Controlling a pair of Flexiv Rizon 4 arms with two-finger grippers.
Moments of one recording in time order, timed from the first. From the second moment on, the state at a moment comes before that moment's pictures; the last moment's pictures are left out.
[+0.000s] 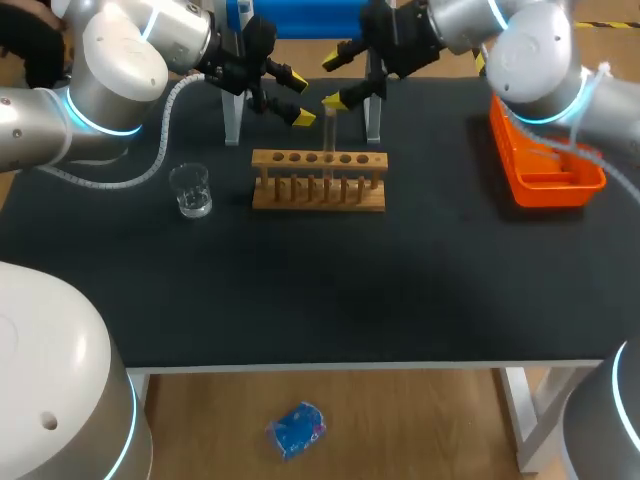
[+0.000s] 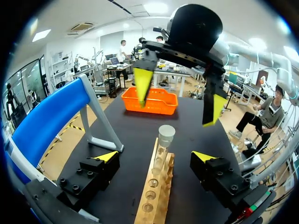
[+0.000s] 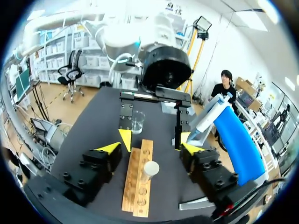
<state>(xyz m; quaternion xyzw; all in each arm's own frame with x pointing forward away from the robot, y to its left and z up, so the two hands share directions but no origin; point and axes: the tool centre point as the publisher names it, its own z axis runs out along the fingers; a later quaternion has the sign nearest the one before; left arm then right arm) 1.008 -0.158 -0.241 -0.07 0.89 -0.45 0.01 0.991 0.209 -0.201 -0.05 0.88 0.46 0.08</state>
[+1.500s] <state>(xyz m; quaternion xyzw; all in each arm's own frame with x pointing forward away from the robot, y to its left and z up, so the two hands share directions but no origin) 1.008 -0.158 -0.241 -0.07 0.89 -0.45 0.01 0.992 0.213 -0.196 -0.04 0.73 0.68 -0.03</state>
